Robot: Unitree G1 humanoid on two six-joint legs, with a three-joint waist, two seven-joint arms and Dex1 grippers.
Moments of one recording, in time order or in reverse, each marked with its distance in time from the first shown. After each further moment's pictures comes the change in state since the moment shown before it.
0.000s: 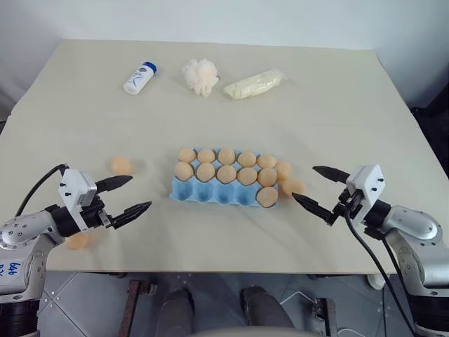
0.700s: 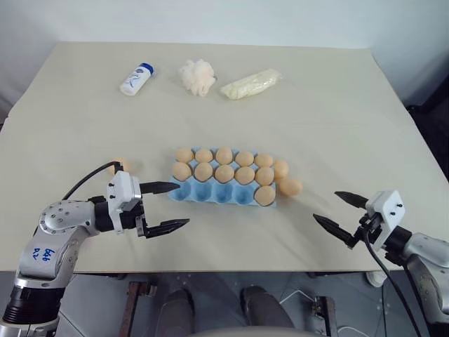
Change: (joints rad) left arm -0.114 -0.004 -0.236 -0.125 -0.002 0.018 -0.109; right arm 0.156 -0.016 -0.098 0.093 -0.024 -0.065 0.049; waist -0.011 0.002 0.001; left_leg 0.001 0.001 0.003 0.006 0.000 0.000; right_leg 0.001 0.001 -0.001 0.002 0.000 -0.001
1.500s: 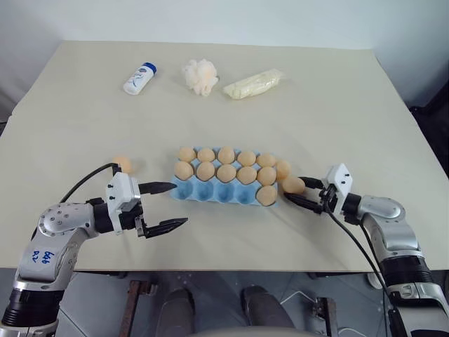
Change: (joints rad) left arm 0.039 -0.005 0.022 0.002 0.005 -0.002 0.051; right arm -0.406 0.059 0.240 0.449 -0.093 -0.123 0.163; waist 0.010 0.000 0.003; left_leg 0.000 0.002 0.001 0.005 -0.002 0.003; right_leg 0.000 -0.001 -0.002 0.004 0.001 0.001
